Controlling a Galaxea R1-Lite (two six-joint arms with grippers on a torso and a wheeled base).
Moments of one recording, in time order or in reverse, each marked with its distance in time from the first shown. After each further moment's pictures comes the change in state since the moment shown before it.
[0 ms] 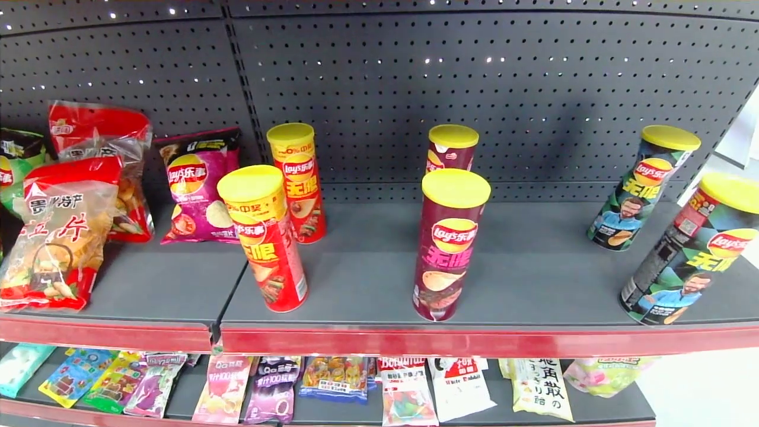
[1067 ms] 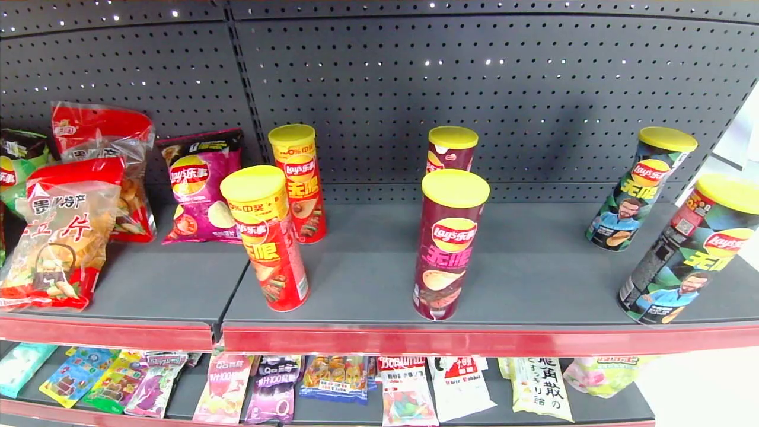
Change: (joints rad) left arm -0.001 0.000 0.000 0.000 0.000 -0.001; right arm 0.000 0.000 -0.001 -0.001 0.001 0.003
